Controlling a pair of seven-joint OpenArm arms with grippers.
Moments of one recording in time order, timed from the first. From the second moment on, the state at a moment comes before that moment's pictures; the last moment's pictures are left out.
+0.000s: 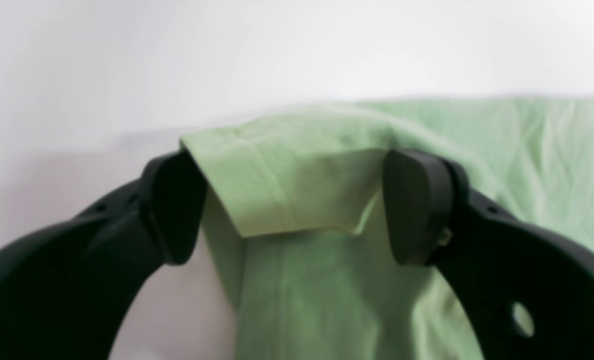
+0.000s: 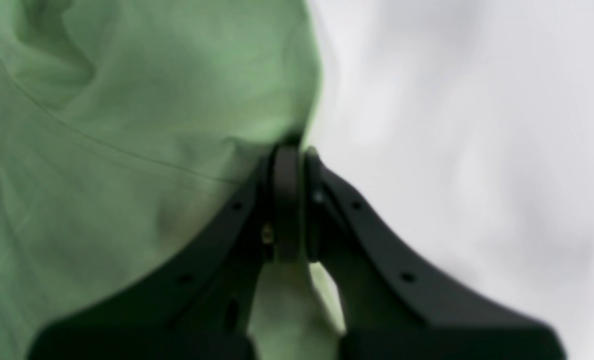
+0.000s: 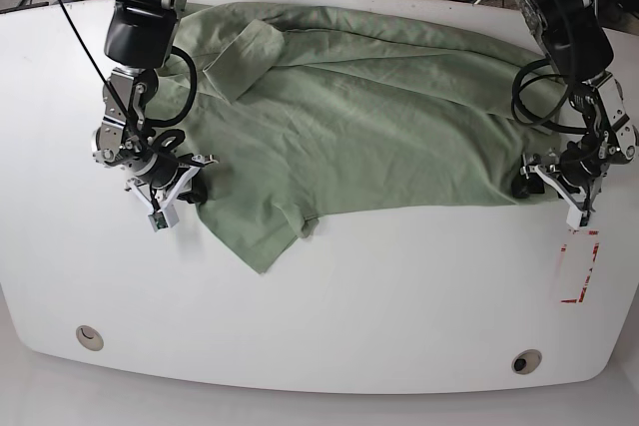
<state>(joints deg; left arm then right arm) -18.4 -18.7 -30.4 55.5 -12.5 -41.8 44.0 13.7 10.9 18.0 61.4 6.8 40.4 -35.4</state>
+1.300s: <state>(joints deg) -18.0 -18.5 -27.9 56.8 -12.2 -41.8 42.9 10.8 10.9 17.9 67.0 6.2 40.4 -37.4</state>
